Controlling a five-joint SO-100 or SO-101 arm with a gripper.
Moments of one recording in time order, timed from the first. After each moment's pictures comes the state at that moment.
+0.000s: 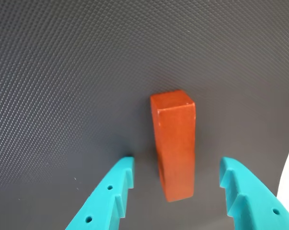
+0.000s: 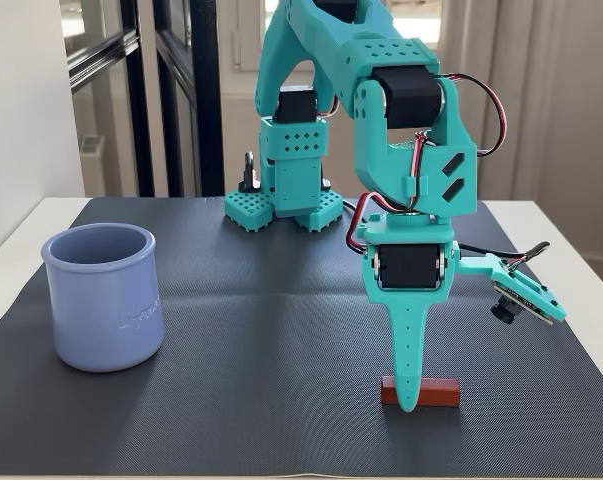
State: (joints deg) arm -18.9 59.5 77.3 57.7 29.8
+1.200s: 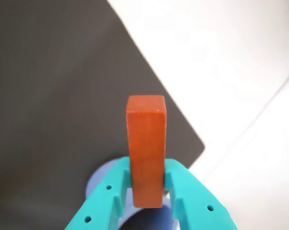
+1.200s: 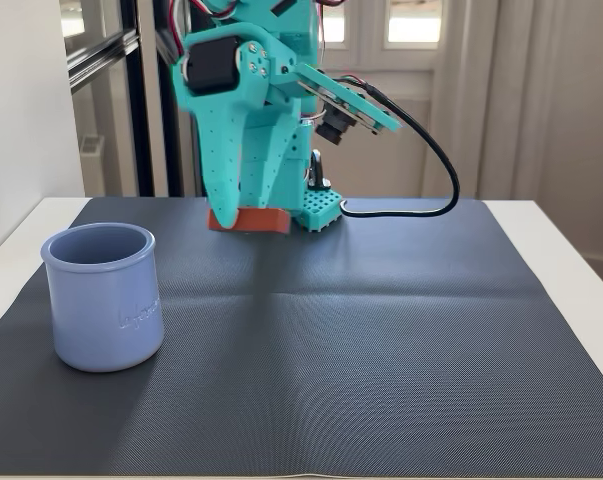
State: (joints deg) arm 5.1 100.0 95.7 57.8 31.7
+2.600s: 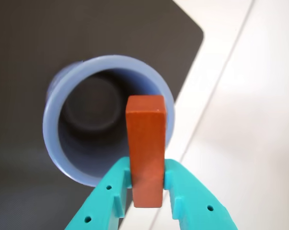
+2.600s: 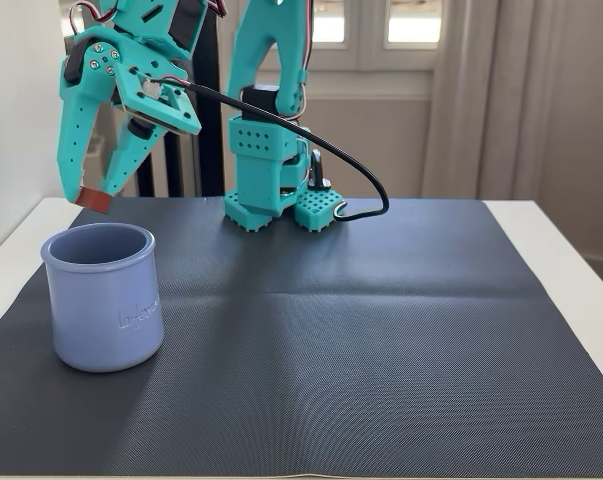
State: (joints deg) arm 26.3 112.0 113.3 52.0 31.7
